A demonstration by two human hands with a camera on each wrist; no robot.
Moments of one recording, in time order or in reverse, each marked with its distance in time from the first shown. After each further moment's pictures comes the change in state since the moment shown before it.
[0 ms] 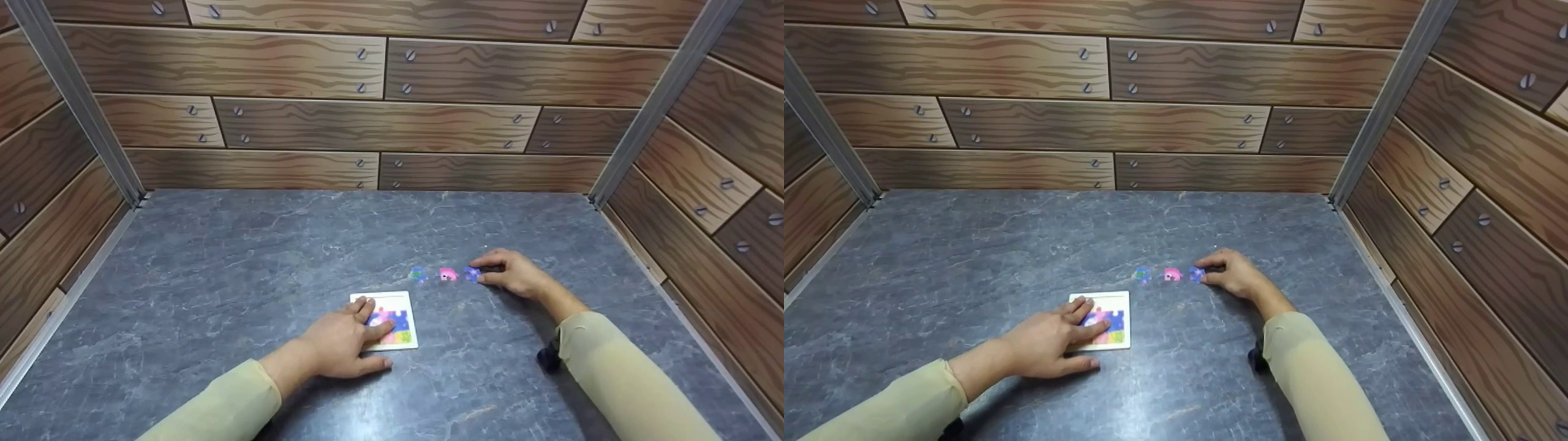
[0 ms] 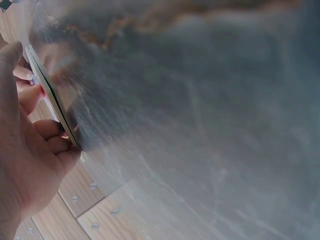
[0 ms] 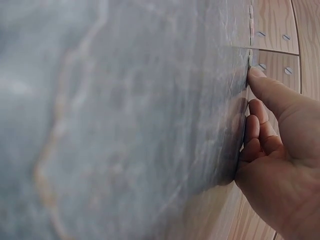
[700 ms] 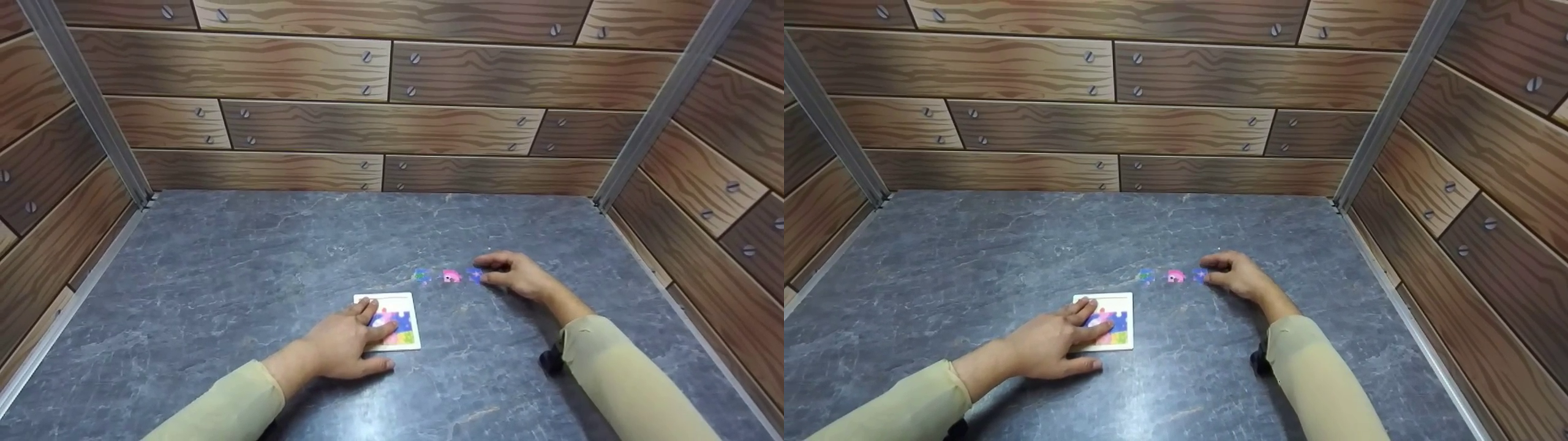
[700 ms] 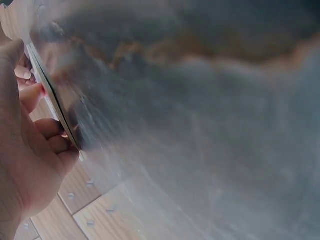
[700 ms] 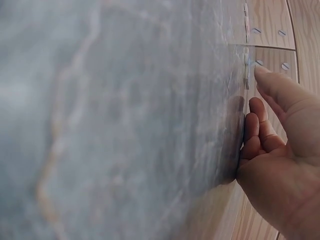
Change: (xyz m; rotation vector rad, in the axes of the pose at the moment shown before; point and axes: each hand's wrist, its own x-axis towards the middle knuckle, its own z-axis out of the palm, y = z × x) left_hand -0.003 0.000 -0.002 -0.040 -0.020 -0.010; right_hand 0.000 0.003 -0.001 0.114 -0.006 0.055
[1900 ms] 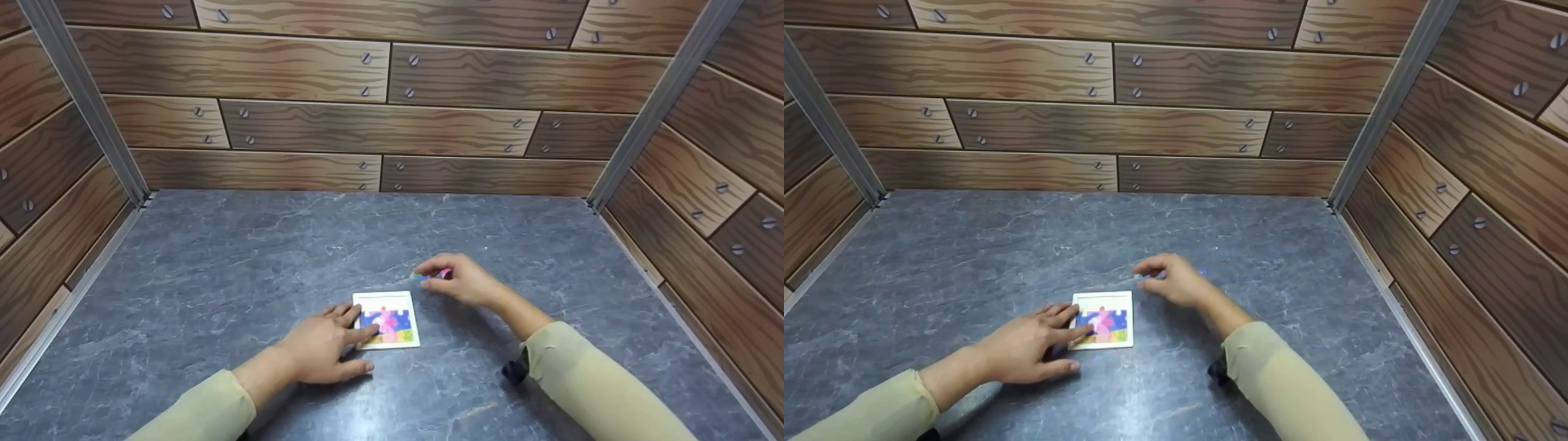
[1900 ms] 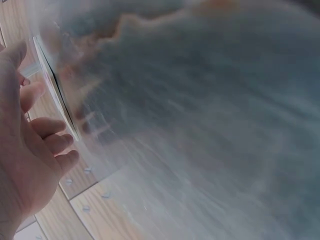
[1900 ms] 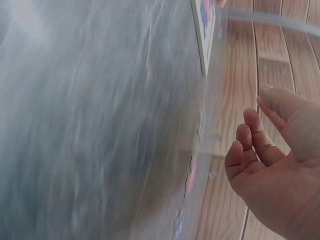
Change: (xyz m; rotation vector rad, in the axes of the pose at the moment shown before) left_hand -0.031 -0.014 -0.007 -0.036 0.024 0.048; right_hand 0.013 -0.098 0.072 -0.010 -0.088 -0.212
